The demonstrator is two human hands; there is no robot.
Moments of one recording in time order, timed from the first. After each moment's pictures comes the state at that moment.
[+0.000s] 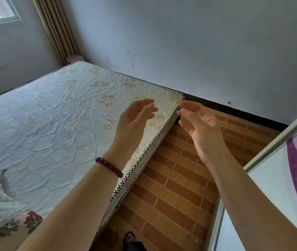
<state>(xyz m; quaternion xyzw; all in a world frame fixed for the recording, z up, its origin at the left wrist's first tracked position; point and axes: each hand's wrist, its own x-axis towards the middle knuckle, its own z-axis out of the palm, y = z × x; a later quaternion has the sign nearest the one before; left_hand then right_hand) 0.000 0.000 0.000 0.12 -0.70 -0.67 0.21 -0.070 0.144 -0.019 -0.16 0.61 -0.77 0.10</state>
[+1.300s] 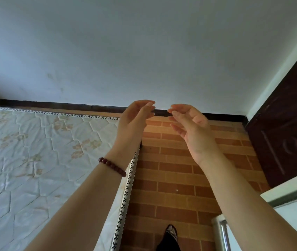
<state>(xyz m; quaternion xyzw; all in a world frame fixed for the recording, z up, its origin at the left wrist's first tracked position) -0.503 -0.031 -0.012 0.02 -0.69 -0.73 0.06 -0.503 0.110 -0.033 -0.01 0.65 -0.76 -0.04</state>
